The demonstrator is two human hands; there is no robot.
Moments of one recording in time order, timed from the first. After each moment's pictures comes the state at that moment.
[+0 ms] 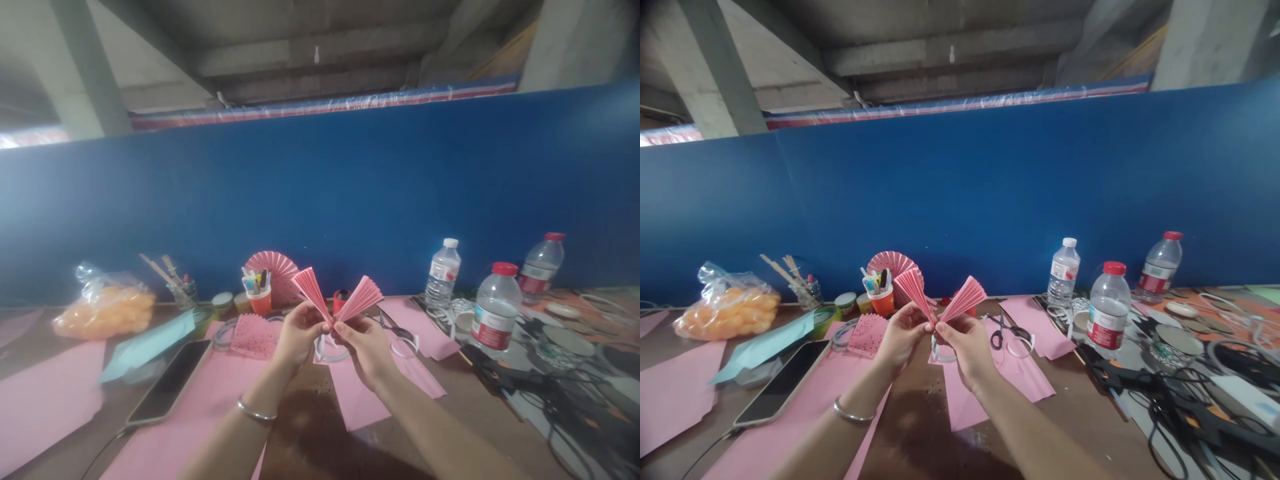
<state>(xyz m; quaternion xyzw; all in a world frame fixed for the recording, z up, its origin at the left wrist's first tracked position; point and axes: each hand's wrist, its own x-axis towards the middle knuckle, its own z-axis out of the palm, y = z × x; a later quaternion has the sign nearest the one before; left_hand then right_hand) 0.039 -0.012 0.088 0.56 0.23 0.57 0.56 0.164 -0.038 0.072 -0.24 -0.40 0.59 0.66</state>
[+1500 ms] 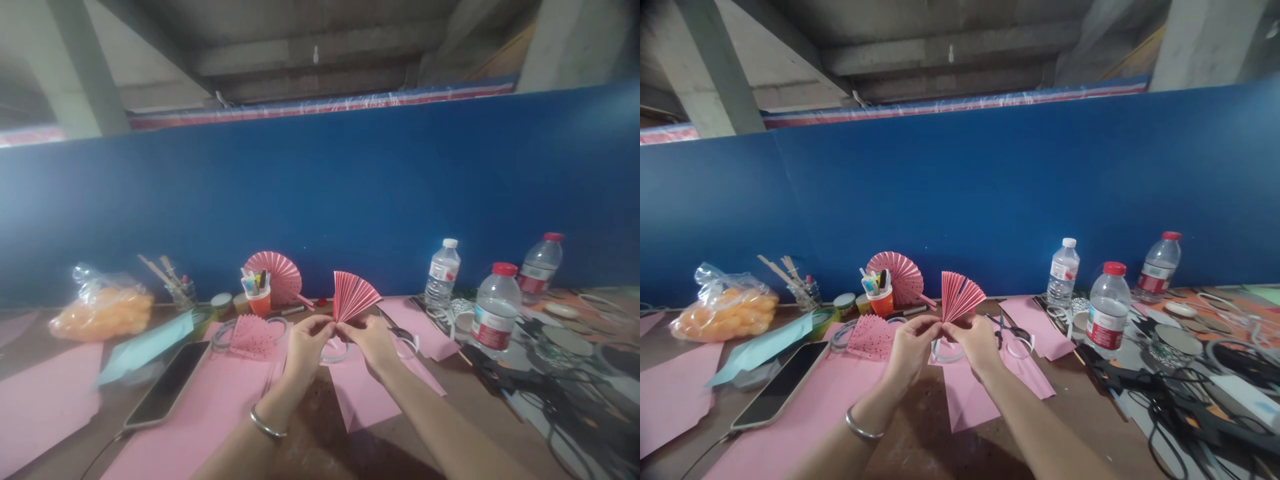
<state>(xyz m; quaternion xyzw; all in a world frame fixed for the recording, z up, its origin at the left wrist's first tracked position) 0.052 -0.011 0.059 0.57 0.39 0.59 0.43 0.179 -0.030 0.079 -0.41 -0.49 0.46 0.61</state>
